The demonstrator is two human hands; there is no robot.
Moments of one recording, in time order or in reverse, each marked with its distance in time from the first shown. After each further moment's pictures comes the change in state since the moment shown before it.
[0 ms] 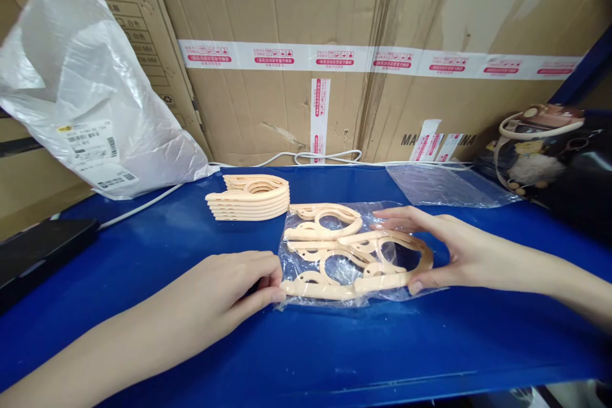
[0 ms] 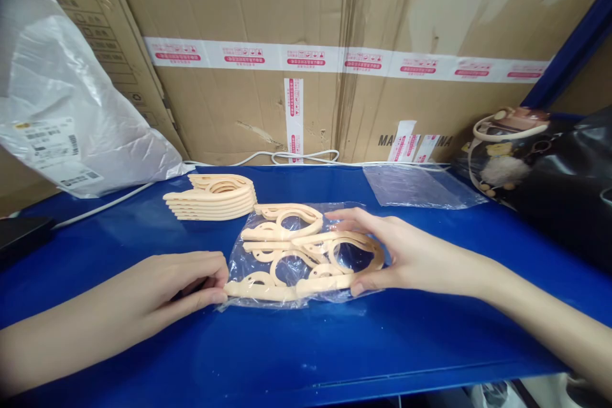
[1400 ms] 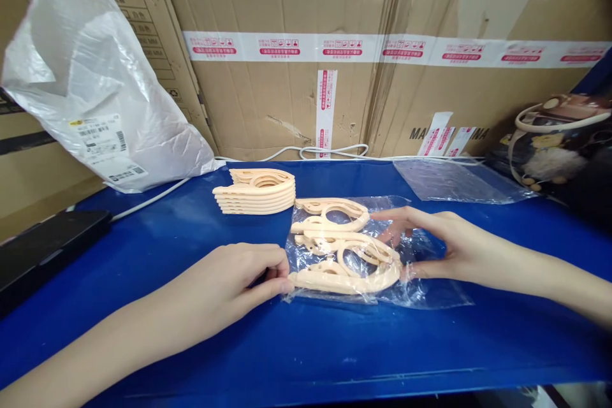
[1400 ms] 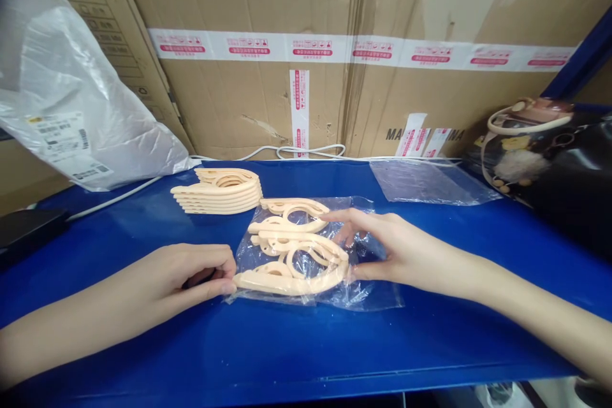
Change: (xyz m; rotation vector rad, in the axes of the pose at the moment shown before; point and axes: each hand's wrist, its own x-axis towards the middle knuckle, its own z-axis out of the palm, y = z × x) left_hand 0.004 -0.005 0.002 -0.048 0.046 0.012; right_hand 0.012 0.000 0.013 0.068 -0.094 -0.044
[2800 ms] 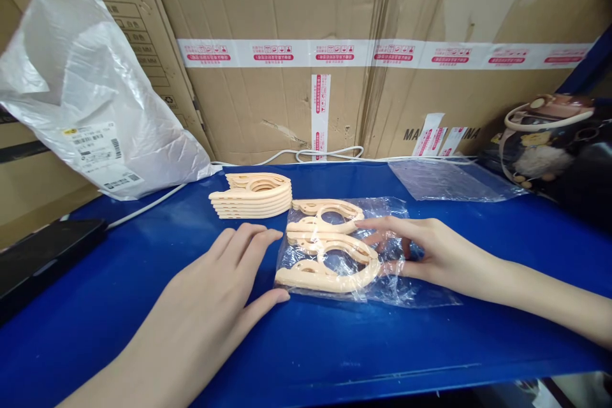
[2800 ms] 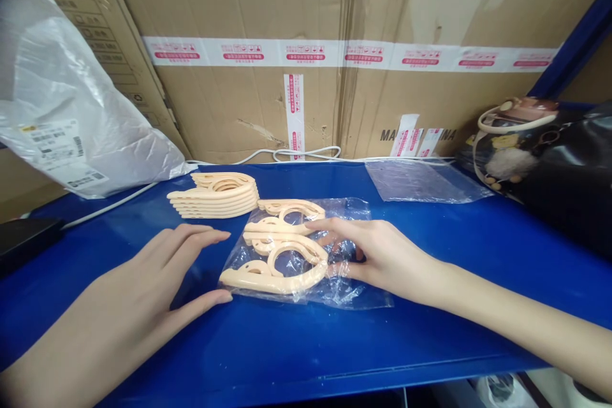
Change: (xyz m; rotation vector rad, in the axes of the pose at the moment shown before) left_hand -0.018 0.014 0.022 0.694 0.553 0.055; right_hand 0.006 -0.012 0.019 -0.102 0.099 0.013
